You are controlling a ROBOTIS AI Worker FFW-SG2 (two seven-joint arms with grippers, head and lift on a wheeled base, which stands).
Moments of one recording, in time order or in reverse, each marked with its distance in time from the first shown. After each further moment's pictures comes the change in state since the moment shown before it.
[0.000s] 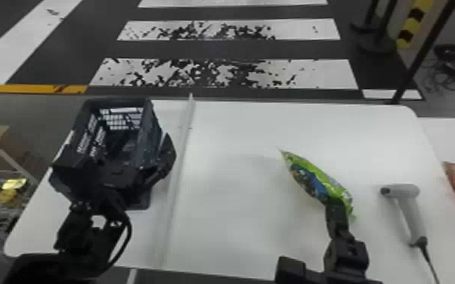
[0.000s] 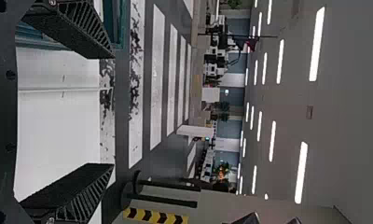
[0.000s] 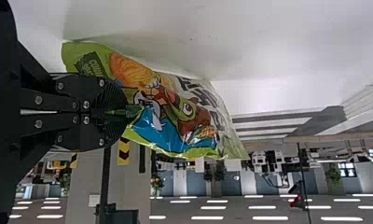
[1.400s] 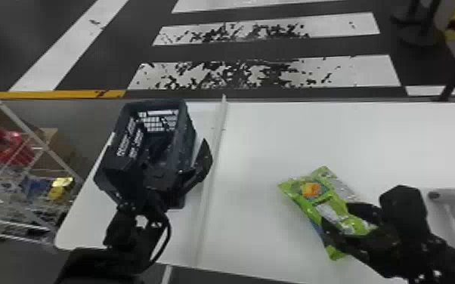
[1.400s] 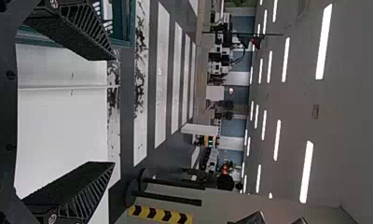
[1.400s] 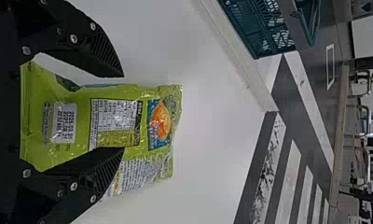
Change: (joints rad) left arm -0.002 0.010 -0.009 0.030 0.006 -0.006 -0.002; right arm 0.103 0.059 -0.493 -0.364 -1.057 -0.155 0.555
